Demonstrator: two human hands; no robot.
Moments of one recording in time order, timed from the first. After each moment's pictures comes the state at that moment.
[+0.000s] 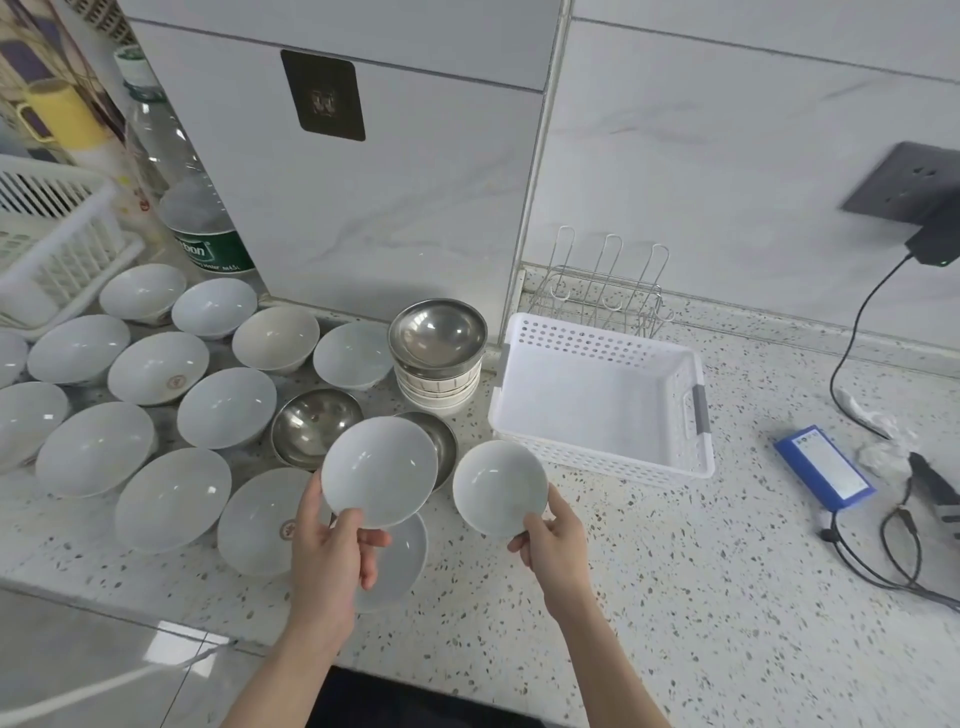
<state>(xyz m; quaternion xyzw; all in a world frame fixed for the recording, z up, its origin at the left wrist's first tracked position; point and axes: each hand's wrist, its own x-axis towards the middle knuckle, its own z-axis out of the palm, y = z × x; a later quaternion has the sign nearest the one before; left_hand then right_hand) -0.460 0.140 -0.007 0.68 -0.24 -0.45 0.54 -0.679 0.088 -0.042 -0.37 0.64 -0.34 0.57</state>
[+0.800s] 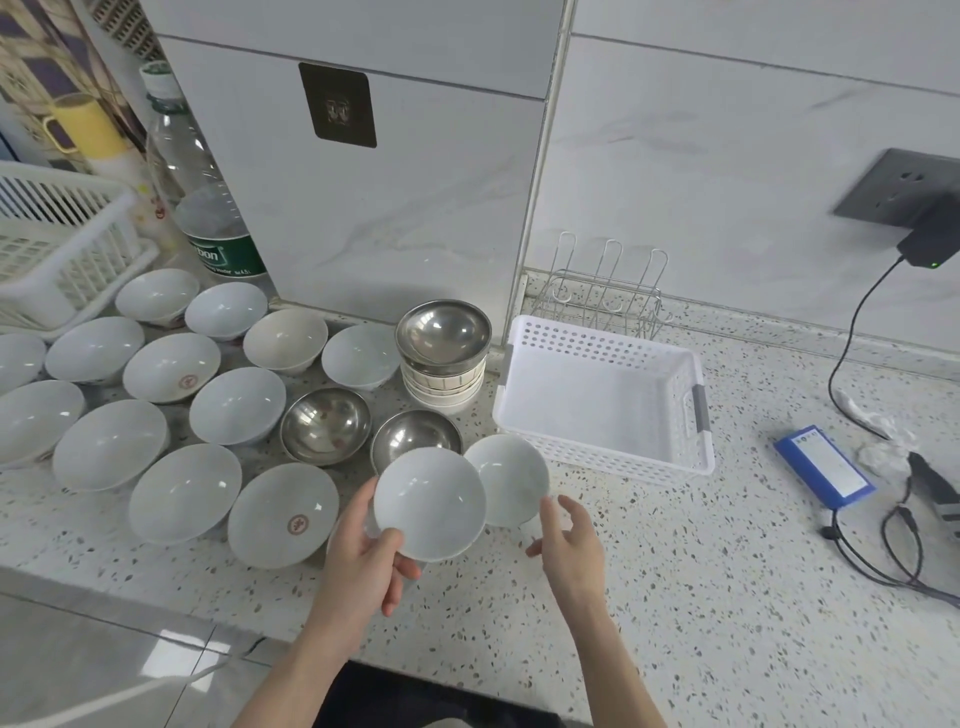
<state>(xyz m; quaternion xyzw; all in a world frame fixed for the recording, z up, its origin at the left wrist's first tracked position) -0.469 0.156 -0.007 0.67 -0.33 -0.50 0.43 -0.687 0.103 -0.047 -0.41 0.72 -0.30 0.47</state>
